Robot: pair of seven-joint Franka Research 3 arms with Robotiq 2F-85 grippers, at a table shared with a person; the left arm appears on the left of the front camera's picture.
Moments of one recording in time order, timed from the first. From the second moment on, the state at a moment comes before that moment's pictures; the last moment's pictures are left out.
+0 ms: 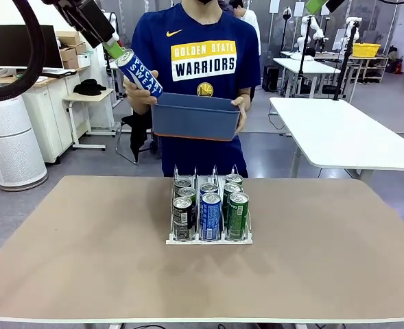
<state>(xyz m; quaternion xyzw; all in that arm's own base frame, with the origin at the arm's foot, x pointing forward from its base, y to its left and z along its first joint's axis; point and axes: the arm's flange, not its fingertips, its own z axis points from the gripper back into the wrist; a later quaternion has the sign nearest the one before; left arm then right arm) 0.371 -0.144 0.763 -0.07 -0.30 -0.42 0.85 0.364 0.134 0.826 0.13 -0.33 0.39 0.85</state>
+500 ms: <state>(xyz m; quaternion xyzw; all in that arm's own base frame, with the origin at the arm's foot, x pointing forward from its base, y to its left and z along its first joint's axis) 0.371 -0.144 0.763 -0.07 -0.30 -0.42 0.85 0.364 0.134 0.826 0.13 -0.33 0.39 0.85</state>
